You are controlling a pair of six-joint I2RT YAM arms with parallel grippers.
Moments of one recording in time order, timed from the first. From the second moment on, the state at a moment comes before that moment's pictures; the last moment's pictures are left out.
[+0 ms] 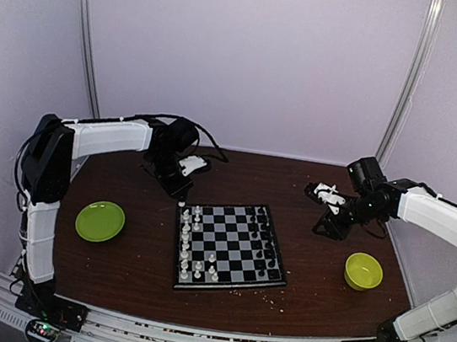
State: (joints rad) left arm -0.60 2.04 1.70 -0.91 0.08 0.21; right arm 0.39 1.39 1.01 -0.66 -0.24 -0.54
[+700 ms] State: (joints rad) left arm -0.60 2.12 1.73 -0.88 0.11 0.21; right arm 0.39 1.39 1.01 -0.66 -0.24 -0.55
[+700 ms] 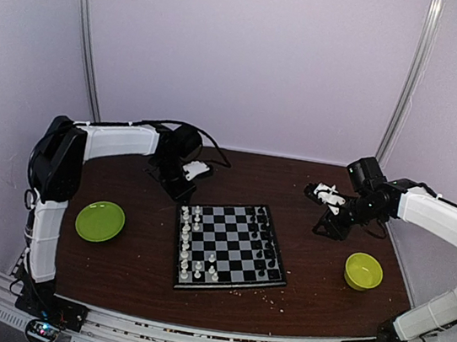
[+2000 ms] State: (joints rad) left arm -0.59 1.95 1.69 -0.86 0.09 0.20; right arm 0.39 1.39 1.02 -0.67 -0.24 -0.55
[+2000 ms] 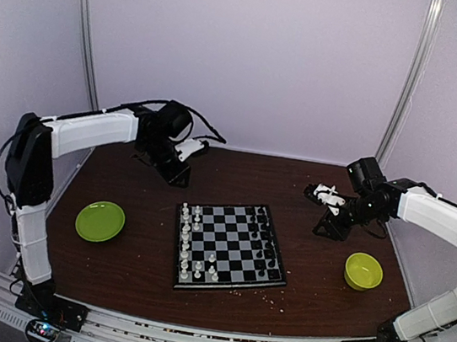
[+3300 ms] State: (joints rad) left arm -0.99 2.04 1.56 -0.81 0.07 0.21; right arm 0.39 1.39 1.02 -0.69 -0.22 -0.57
